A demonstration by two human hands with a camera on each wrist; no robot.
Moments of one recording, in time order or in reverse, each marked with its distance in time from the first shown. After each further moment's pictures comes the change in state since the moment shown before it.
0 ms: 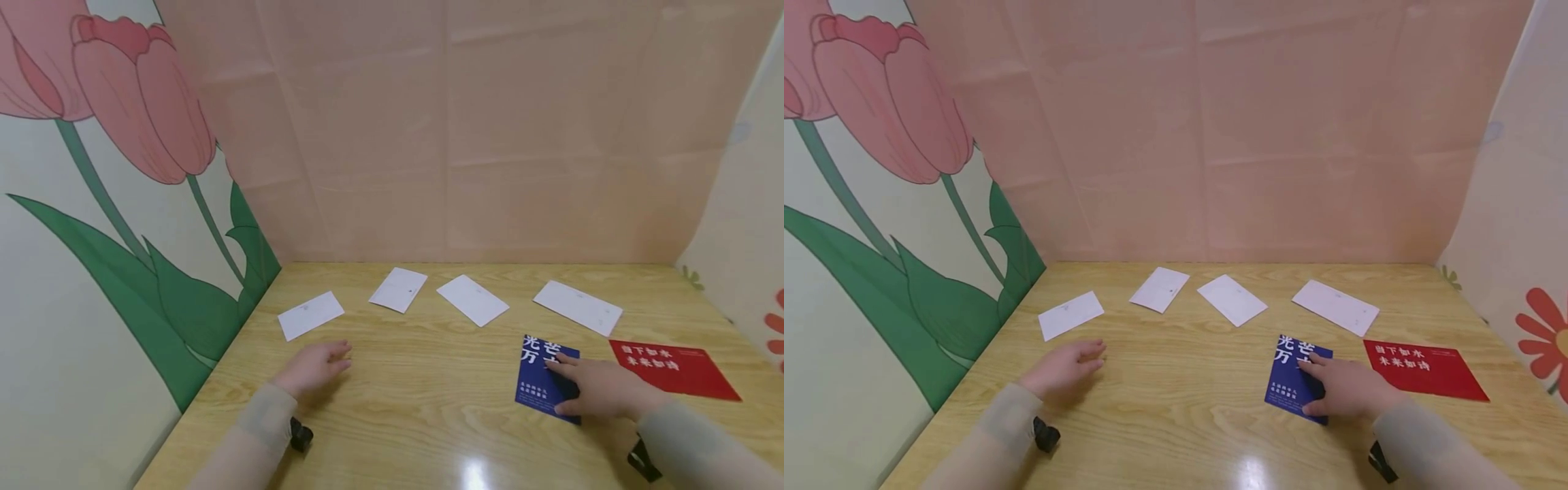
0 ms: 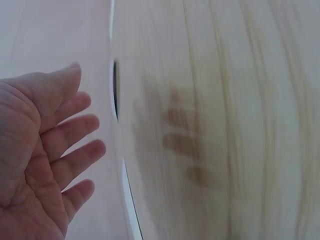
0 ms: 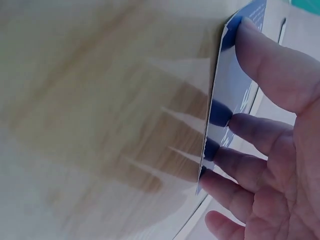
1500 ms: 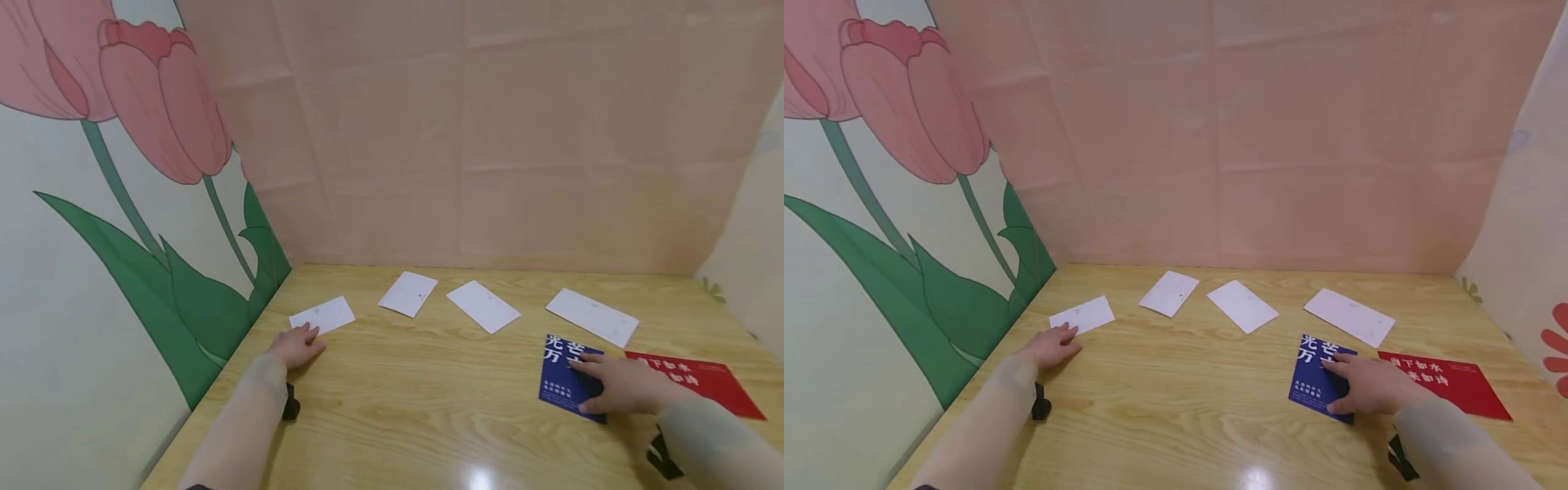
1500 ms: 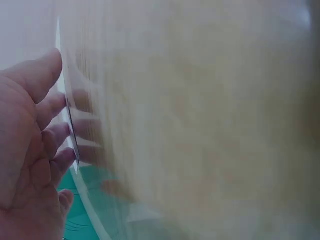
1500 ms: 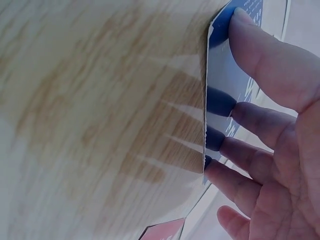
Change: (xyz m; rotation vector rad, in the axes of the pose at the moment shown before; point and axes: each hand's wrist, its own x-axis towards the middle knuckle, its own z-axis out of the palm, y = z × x) left_hand 0.023 -0.079 -0.030 0.231 -0.027 -0.235; right_hand 0.017 0.031 -0.009 0.005 -0.038 0.047
